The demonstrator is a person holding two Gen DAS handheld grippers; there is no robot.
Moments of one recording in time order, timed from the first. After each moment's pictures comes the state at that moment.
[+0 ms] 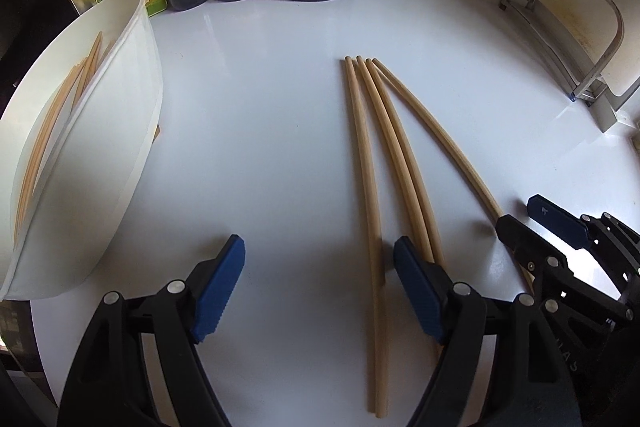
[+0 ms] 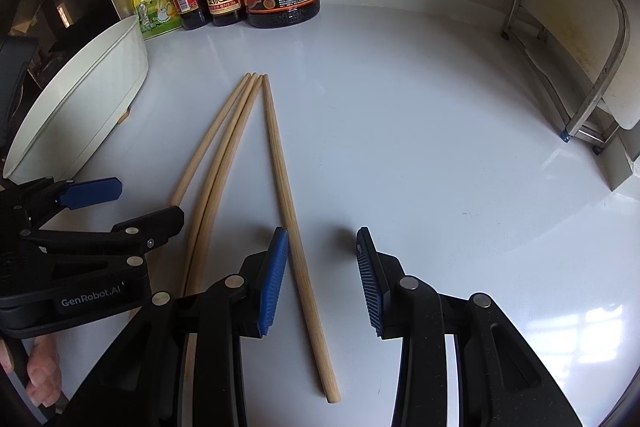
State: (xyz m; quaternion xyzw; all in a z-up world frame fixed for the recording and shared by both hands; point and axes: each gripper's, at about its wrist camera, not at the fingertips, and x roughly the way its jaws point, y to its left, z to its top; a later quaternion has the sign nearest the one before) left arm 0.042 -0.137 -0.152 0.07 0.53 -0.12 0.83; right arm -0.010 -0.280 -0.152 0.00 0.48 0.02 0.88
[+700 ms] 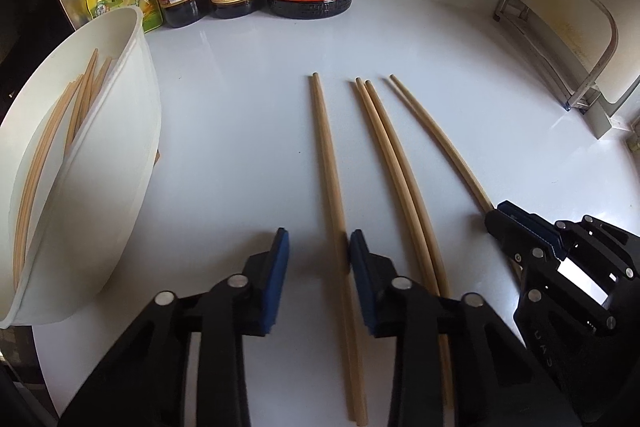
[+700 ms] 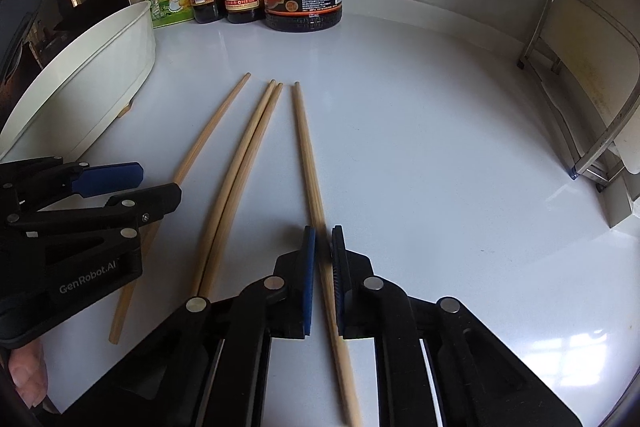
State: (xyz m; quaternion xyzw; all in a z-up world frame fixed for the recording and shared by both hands) left arm 0.047 -0.135 -0.144 0.07 0.52 -0.14 0.84; right arm 0.003 -0.260 -0.156 -0.04 0.47 0.02 0.88
